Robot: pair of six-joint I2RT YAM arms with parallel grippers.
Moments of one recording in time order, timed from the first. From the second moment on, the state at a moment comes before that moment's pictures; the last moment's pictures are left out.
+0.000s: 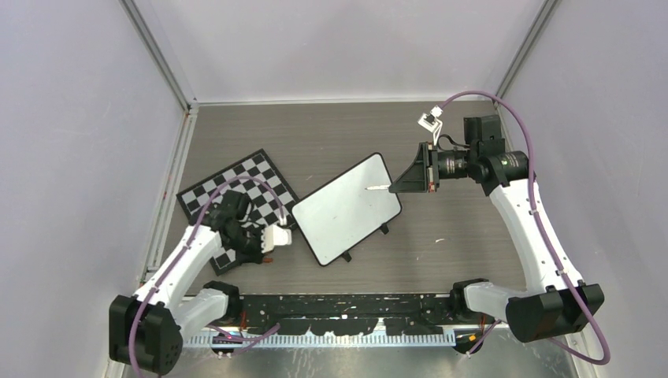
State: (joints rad) left arm -0.19 1.01 0.69 -1.09 0.49 1.14; right arm 0.16 1.18 1.29 -0.87 -1.17 0.15
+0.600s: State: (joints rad) left arm -0.49 1.09 0.58 -0.86 0.23 1.13; right arm 0.15 1.18 1.25 -0.89 -1.15 0.12
